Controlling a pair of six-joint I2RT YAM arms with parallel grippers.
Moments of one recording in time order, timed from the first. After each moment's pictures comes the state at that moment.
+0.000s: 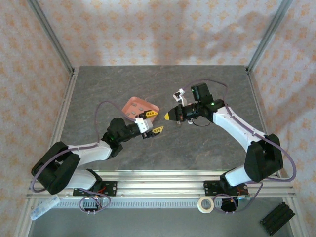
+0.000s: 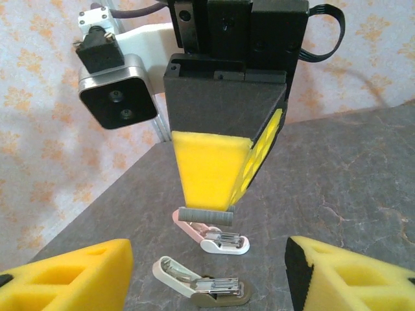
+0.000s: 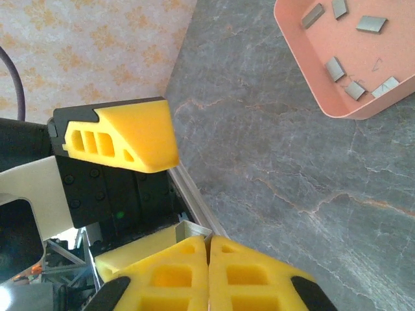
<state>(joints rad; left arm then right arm) -0.58 1.34 0.42 0.94 0.49 0.35 0.44 1.45 1.11 -0.51 -0.94 0.38</state>
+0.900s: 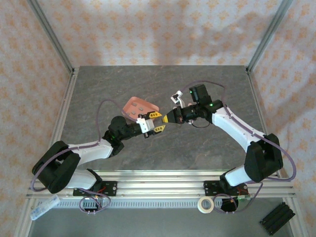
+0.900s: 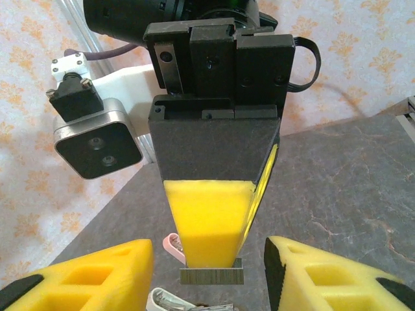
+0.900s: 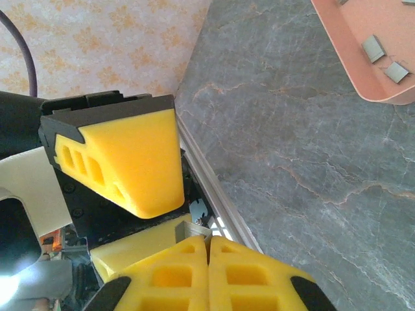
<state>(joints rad) -0.59 1.35 0.46 0.94 0.55 0.38 0.46 1.45 1.11 -0.52 -1.00 0.38</state>
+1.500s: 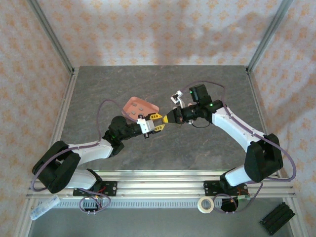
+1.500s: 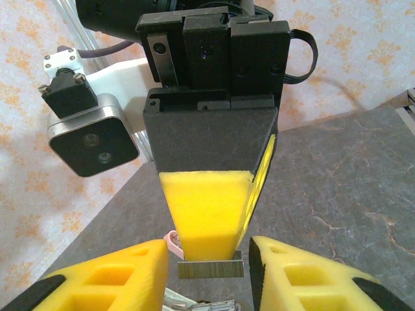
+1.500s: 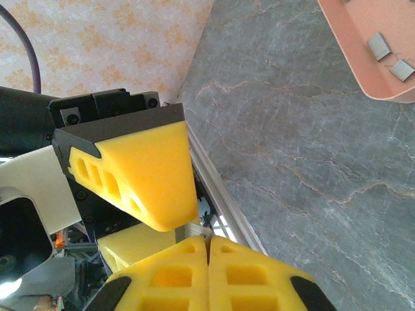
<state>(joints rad) -0.59 1.35 0.46 0.92 0.55 0.40 0.46 1.45 1.11 -0.52 -1.01 0.37</state>
